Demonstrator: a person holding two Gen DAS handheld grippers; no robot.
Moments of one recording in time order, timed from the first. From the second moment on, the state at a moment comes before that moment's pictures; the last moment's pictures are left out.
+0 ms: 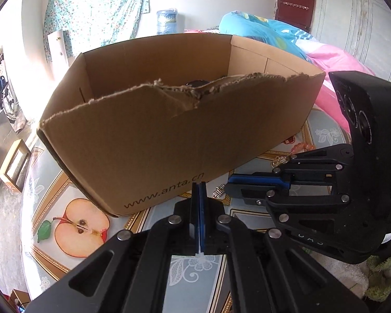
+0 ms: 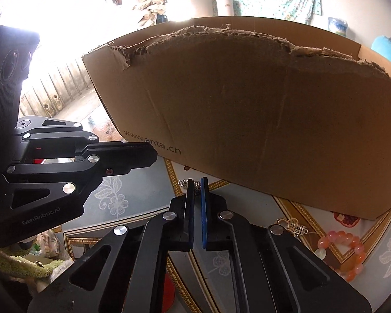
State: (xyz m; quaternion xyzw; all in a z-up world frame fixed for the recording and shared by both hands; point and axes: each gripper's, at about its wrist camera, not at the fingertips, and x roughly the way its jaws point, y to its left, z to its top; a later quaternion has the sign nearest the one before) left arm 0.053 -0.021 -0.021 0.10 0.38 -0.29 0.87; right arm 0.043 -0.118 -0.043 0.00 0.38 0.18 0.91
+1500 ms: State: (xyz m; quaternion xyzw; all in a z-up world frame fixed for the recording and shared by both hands) left arm 0.052 -0.045 -0.029 0.15 0.40 -0.29 0.86; right arm -0.024 -0.218 -0.022 0.09 0.39 0.14 0.91
